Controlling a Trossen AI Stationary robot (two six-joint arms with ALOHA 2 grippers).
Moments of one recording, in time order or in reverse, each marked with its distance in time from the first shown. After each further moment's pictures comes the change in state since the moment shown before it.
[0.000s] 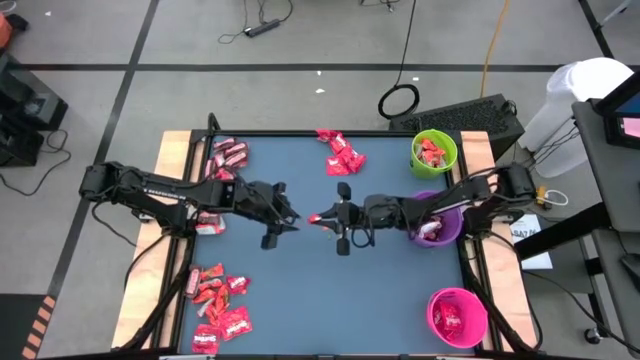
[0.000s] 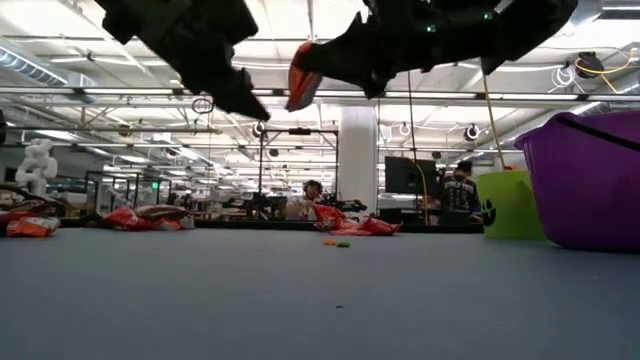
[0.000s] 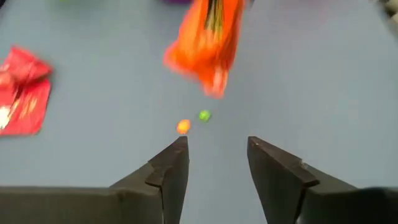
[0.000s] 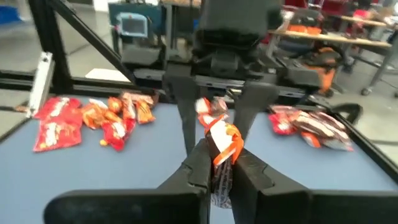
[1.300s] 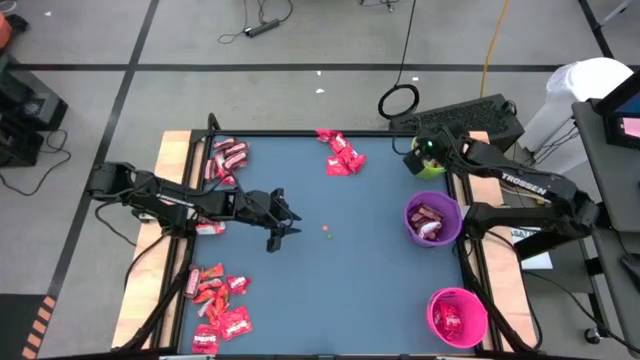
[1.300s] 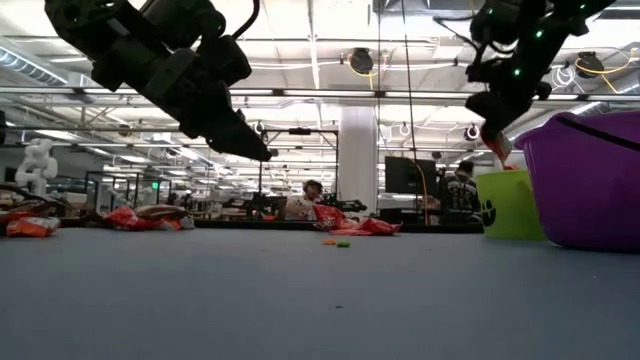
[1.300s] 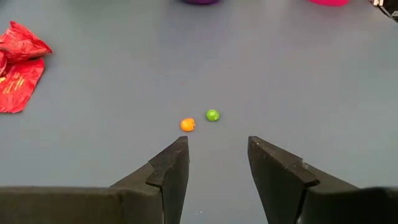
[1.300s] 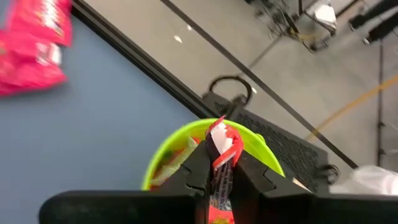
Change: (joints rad) left arm -0.003 0.082 -0.213 0.405 -0.035 -0.106; right arm -0.706 -0.612 0.000 -1.326 0.450 0.107
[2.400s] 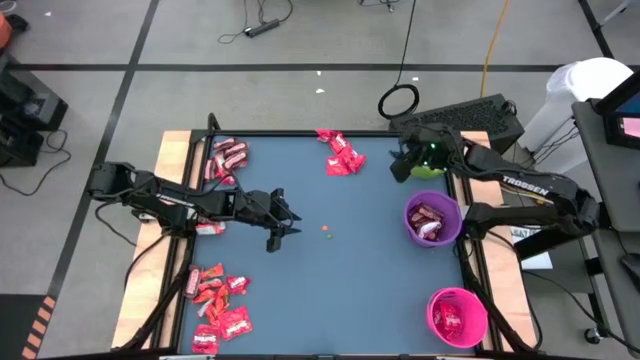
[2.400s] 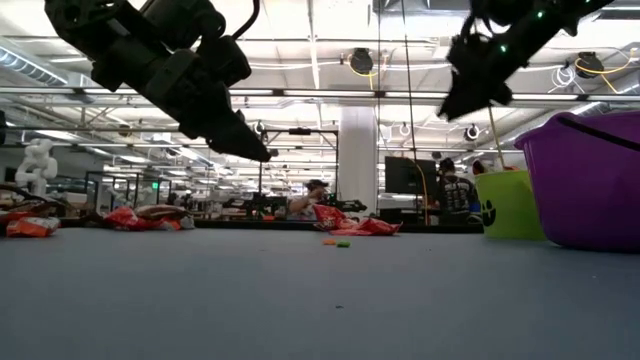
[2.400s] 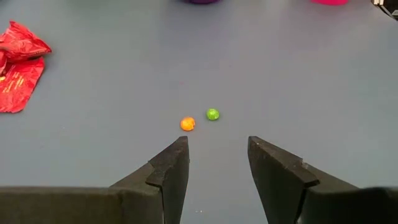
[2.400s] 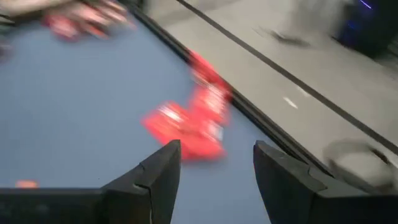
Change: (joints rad) left arm 0.000 0.000 0.000 -0.001 0.000 0.001; right arm 0.125 -0.026 -0.012 0.273 -0.397 0.063
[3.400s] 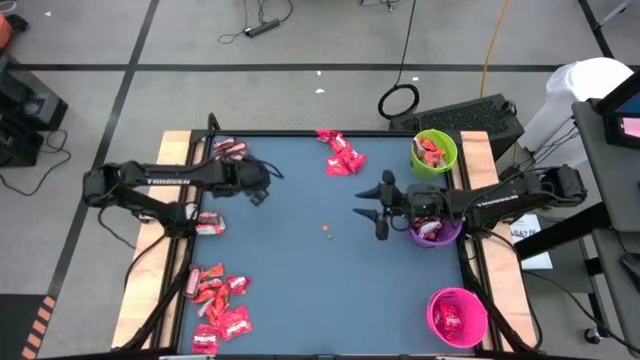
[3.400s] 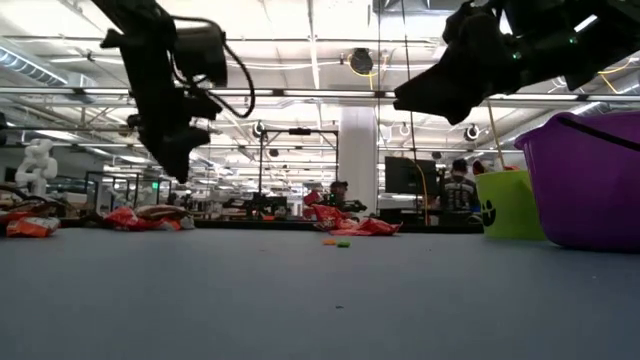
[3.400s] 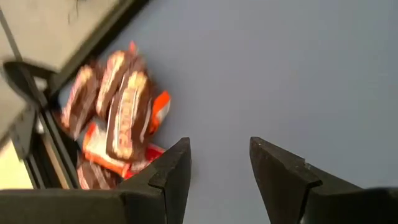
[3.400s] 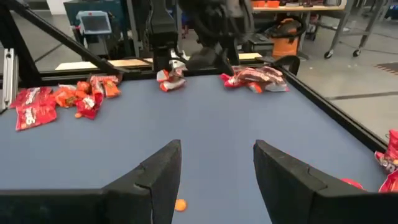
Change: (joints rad) left arm 0.312 -0.062 0.234 -1.036 -0.557 -0.402; right arm 0.486 0.187 -0.382 0.943 -0.020 -0.045
